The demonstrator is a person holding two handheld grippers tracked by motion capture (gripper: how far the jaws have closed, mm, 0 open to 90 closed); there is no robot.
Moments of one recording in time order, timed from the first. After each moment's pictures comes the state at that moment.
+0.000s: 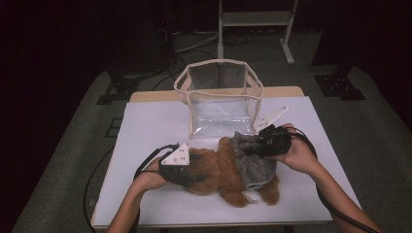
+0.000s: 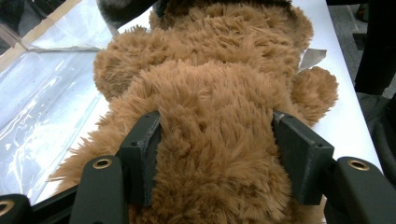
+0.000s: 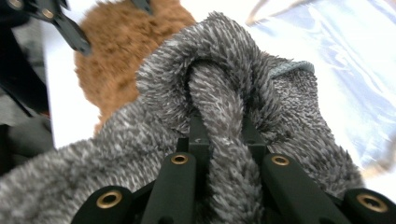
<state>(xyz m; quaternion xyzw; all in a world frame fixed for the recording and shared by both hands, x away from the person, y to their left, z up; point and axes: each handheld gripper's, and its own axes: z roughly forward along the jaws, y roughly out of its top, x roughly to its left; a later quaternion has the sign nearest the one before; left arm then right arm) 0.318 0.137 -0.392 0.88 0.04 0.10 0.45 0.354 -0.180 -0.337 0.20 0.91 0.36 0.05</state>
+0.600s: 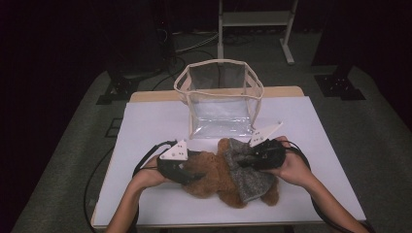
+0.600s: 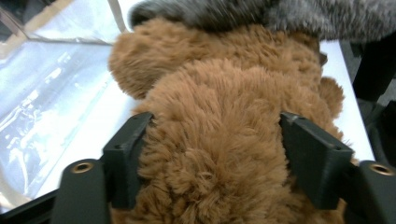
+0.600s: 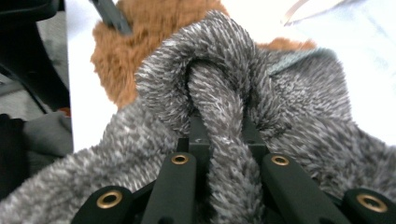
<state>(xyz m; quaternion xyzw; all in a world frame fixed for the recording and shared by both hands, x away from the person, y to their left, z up) 0.326 0.141 -0.389 0.89 0.07 0.09 0.45 0.331 -0.165 -0.357 0.17 0.91 0.38 0.04</state>
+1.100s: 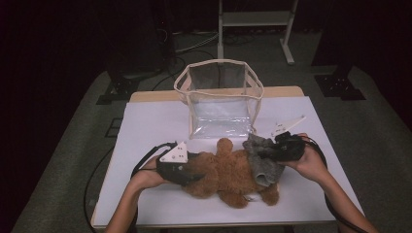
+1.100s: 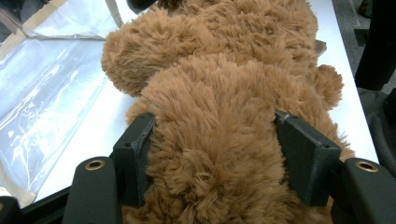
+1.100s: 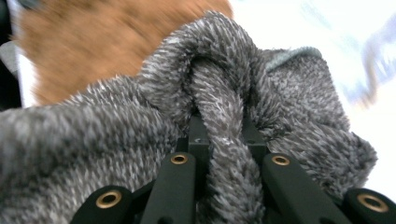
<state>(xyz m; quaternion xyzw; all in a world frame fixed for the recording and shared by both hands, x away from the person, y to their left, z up) 0.322 0.142 -0.388 0.89 0.06 0.10 0.44 0.356 -0.230 -0.377 0.27 0.88 0.38 0.04</state>
